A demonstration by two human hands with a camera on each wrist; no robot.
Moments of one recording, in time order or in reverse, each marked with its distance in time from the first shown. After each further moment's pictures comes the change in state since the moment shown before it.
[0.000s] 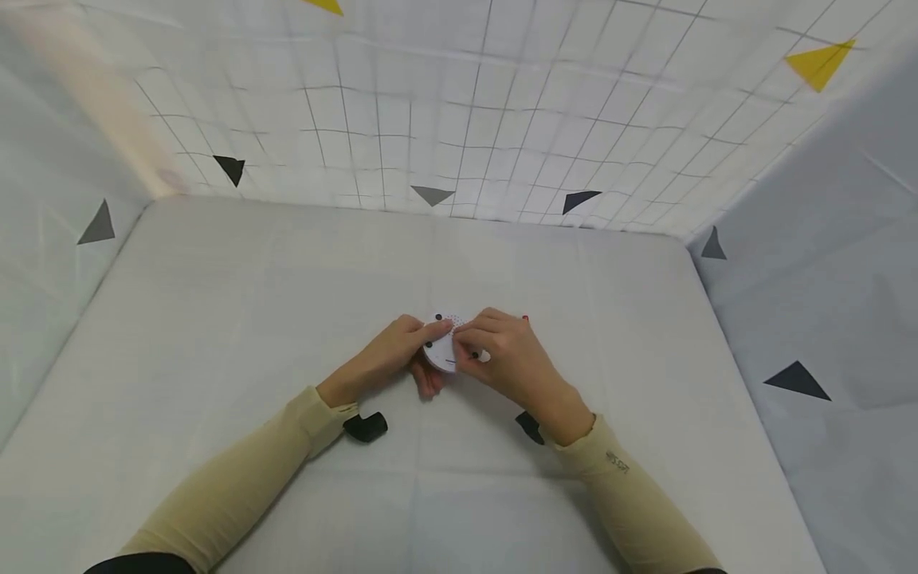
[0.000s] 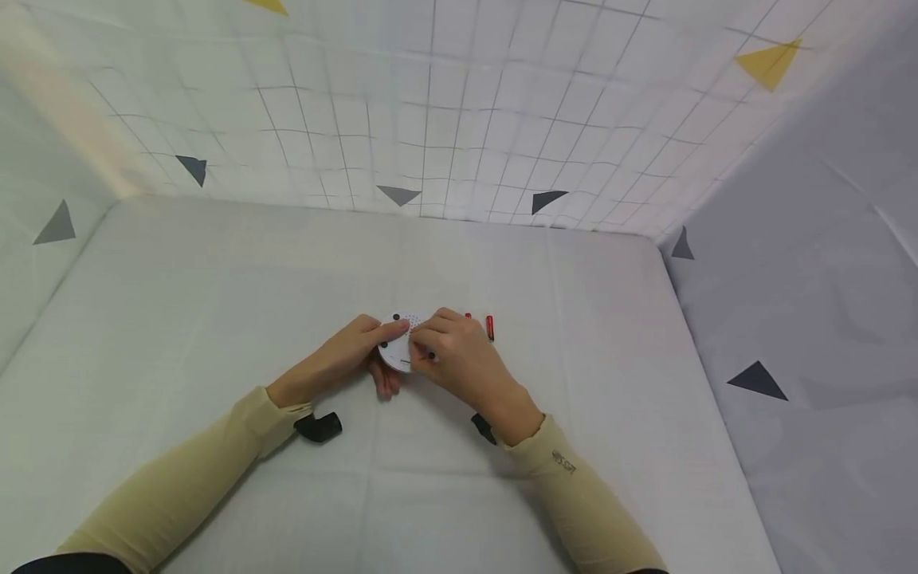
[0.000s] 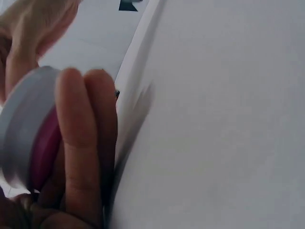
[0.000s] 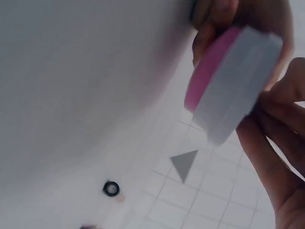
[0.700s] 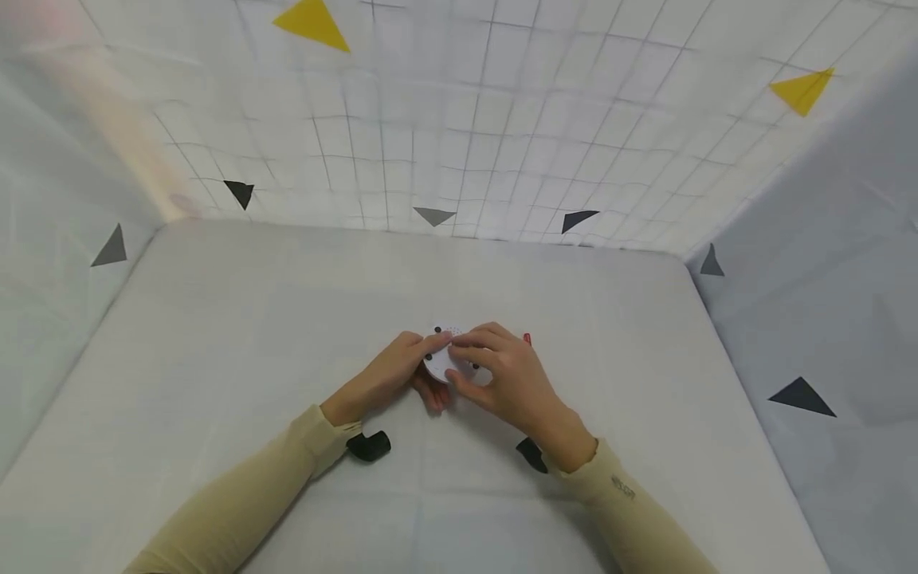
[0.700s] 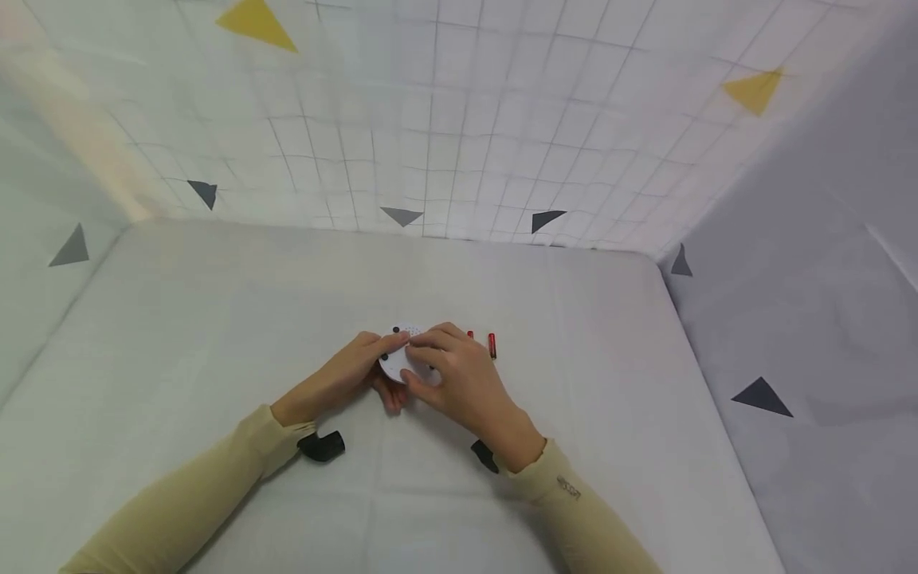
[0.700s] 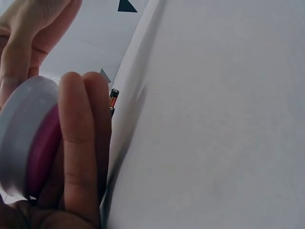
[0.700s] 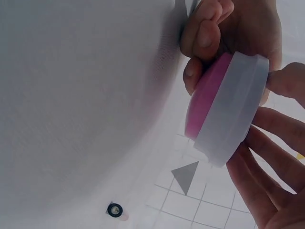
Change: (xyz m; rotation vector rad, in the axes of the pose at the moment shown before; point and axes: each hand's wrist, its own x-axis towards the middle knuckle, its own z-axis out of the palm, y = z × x) left_hand 0.000 -0.001 0.002 -0.062 0.006 0.015; right_hand -0.004 -0.005 0.001 0.023 0.018 0.082
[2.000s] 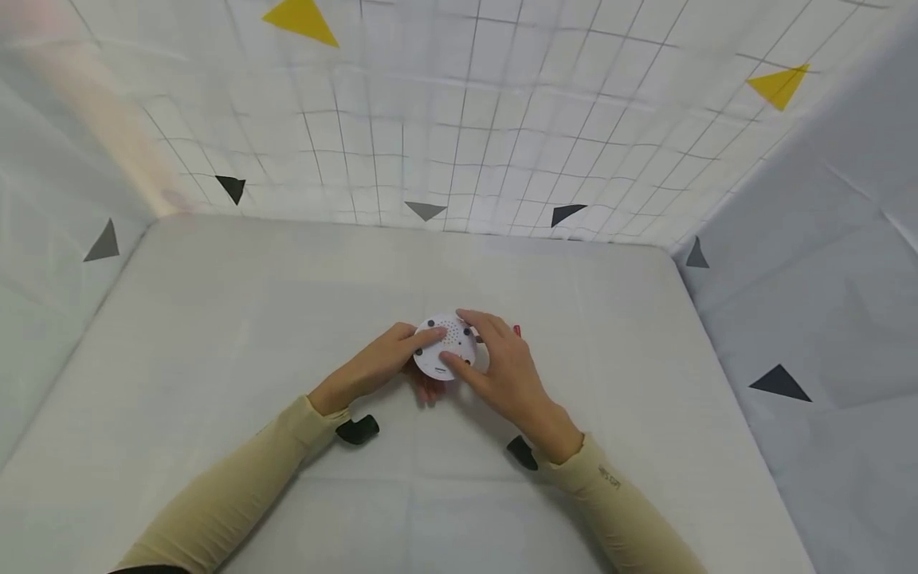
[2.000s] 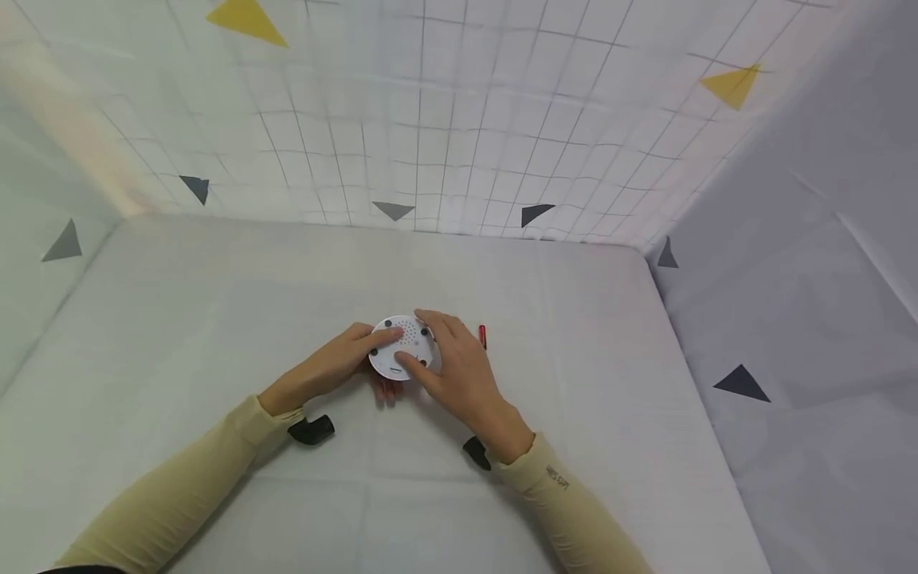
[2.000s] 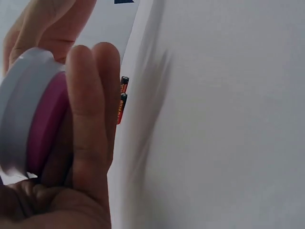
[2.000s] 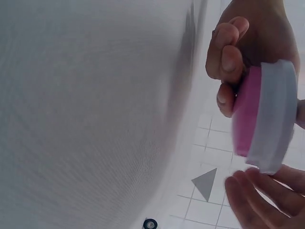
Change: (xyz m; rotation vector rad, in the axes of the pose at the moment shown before) left_hand -0.002 0.010 -0.001 0.134 -0.124 0.089; right_hand -0.016 -0.003 0.003 0.045 0.005 0.316
